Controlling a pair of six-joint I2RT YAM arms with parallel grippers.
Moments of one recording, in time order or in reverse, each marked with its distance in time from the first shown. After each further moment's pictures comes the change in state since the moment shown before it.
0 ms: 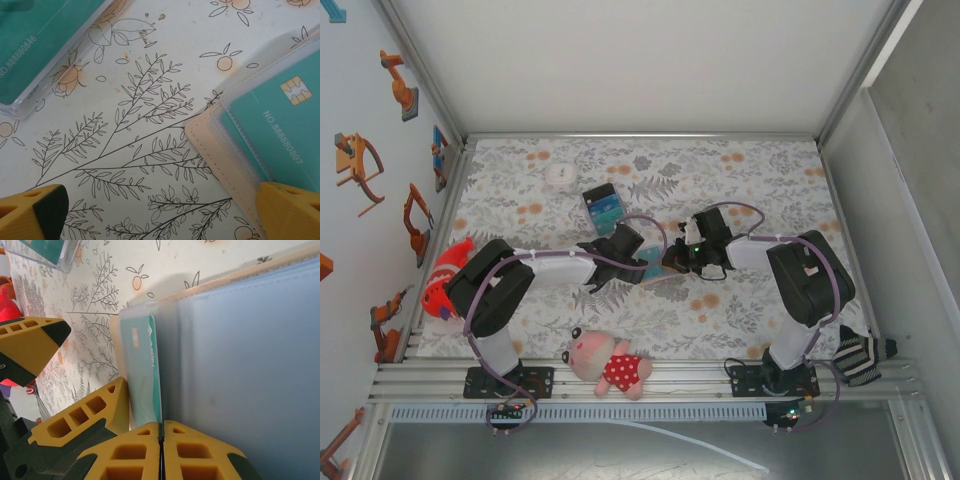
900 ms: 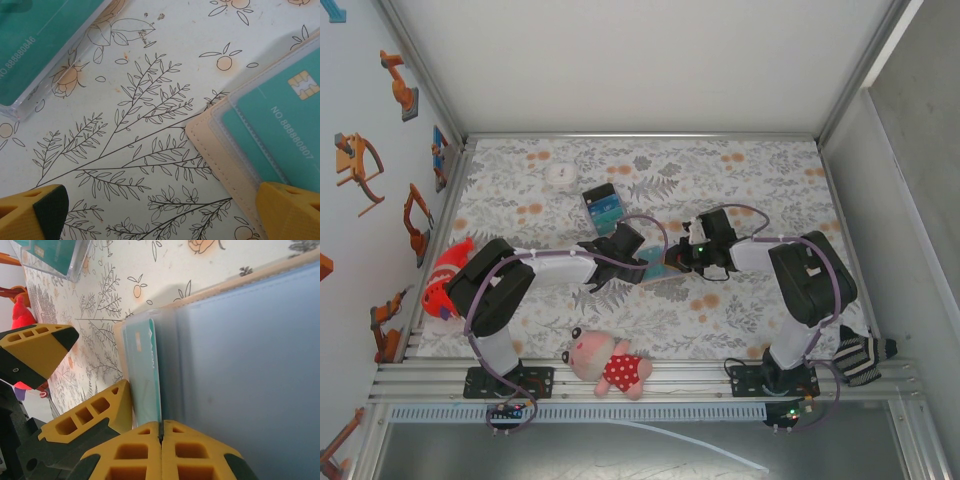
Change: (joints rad) left arm 0.000 0.004 0.010 -0.014 0.000 0.003; right arm -0.032 -0.007 -0.036 0.061 -0.032 0.030
